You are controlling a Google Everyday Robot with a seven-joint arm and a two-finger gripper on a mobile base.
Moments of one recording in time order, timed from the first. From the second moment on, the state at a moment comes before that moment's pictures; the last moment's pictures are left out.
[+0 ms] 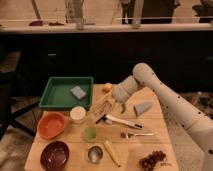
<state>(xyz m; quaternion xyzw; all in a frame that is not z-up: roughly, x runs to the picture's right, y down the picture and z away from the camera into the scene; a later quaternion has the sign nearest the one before) 0.007 0.085 0.741 -0.23 -0.51 -0.20 0.81</state>
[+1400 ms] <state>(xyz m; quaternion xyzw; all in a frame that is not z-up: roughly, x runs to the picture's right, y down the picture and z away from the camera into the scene) -0.048 0.055 0.743 -0.20 -0.59 -0.18 0.76</state>
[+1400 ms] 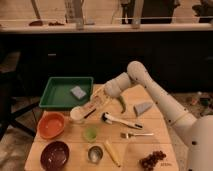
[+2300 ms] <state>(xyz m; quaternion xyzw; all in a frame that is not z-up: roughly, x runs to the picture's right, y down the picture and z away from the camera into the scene) -0.100 0.054 0.759 -0.24 -0.61 -0.20 0.72</state>
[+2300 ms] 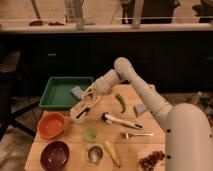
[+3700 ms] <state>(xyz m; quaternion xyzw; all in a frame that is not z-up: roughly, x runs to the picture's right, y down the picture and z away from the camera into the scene) -0.122 0.073 0.783 -0.29 -0.63 -0.20 0.69</state>
